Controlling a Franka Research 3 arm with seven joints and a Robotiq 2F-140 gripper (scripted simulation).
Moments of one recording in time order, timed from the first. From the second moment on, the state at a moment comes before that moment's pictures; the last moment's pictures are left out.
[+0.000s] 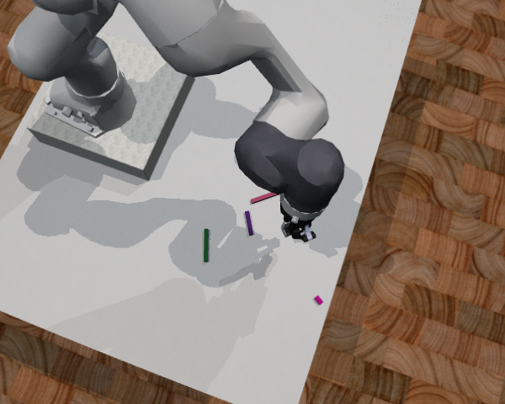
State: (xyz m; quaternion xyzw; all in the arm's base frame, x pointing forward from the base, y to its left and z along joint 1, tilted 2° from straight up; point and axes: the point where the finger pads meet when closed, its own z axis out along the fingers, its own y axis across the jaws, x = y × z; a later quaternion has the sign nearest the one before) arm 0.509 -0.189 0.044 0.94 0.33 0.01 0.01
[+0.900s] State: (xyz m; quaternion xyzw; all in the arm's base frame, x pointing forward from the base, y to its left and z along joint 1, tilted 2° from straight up) arm 0.511 -0.190 -0.023 0.94 0.33 0.01 0.01
